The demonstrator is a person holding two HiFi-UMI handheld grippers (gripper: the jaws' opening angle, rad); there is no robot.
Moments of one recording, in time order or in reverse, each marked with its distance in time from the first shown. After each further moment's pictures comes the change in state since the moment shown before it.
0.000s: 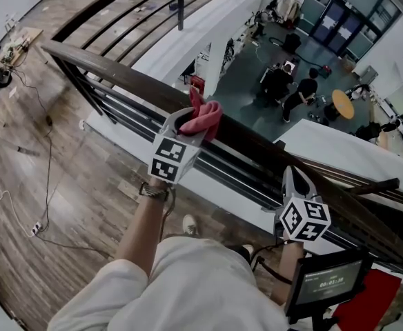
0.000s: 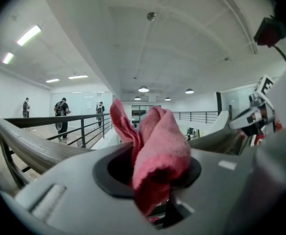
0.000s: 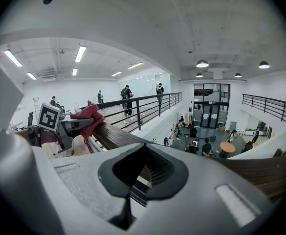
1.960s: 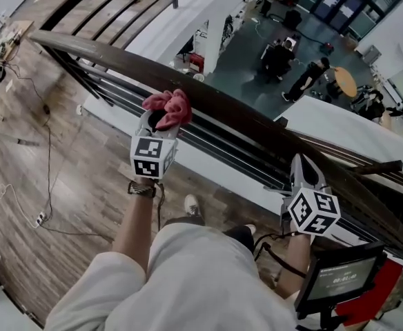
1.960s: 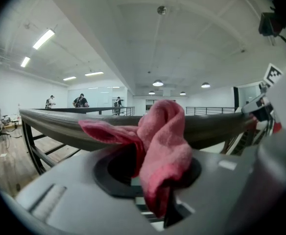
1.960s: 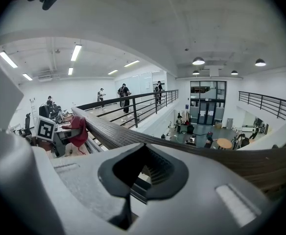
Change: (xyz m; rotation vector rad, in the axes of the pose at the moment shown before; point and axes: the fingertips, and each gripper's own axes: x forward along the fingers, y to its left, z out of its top) left arm -0.045 0.040 -0.070 -0.064 0.069 0.187; right arm -0.016 -0.015 -0.018 0.026 0.026 -0.031
